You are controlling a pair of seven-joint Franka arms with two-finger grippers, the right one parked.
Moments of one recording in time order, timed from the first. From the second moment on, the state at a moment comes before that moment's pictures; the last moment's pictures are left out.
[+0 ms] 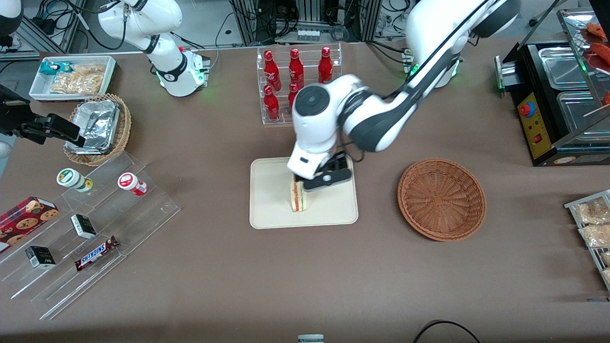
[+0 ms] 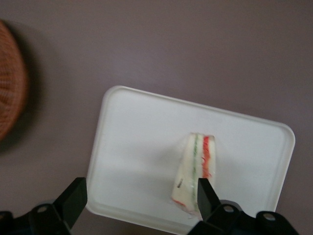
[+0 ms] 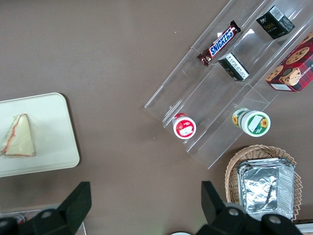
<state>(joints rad) -0.31 0.57 -0.57 -1.37 0.43 1.85 -1.24</state>
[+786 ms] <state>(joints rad) 0.13 0.14 -0.56 -1.47 0.17 1.45 -0.82</state>
